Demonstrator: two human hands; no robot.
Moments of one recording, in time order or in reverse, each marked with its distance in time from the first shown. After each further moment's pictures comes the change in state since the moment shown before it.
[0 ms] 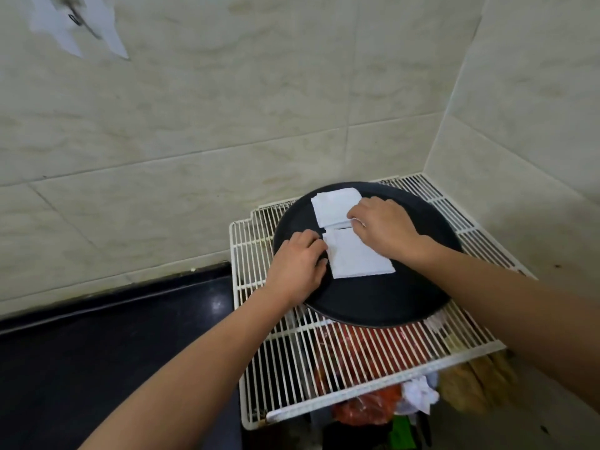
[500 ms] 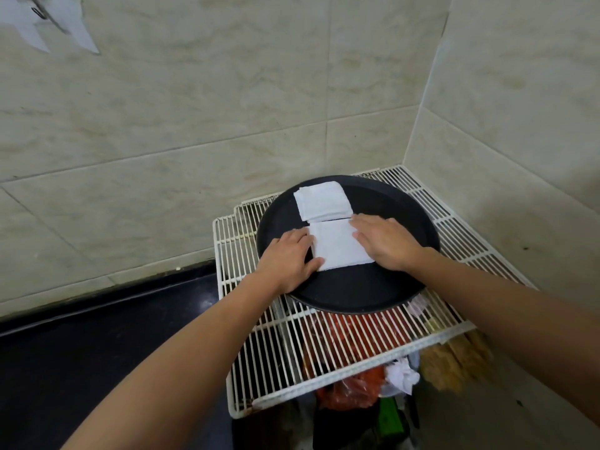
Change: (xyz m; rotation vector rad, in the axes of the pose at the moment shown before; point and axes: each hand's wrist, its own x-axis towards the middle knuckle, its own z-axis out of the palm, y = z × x) left_hand 0.015 0.005 0.008 0.063 -0.338 -0.075; right_hand -0.050 0.023 0.007 0.145 -0.274 0.105
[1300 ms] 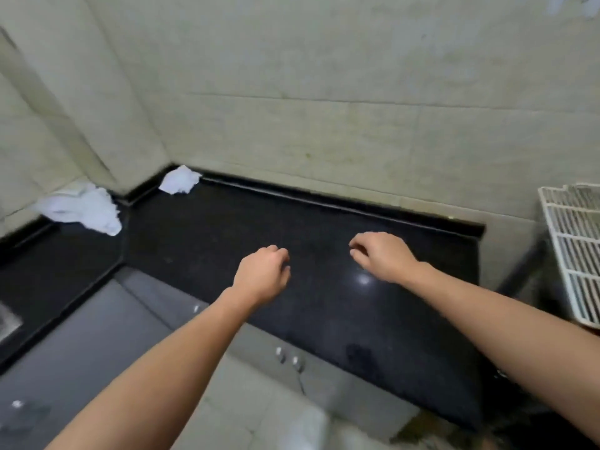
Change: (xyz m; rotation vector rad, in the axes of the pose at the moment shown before) left_hand -0.605 -0.210 -0.029 0.114 0.249 -0.834; right_hand -0.106 -0.560 0.083 0.173 0.025 -0.697
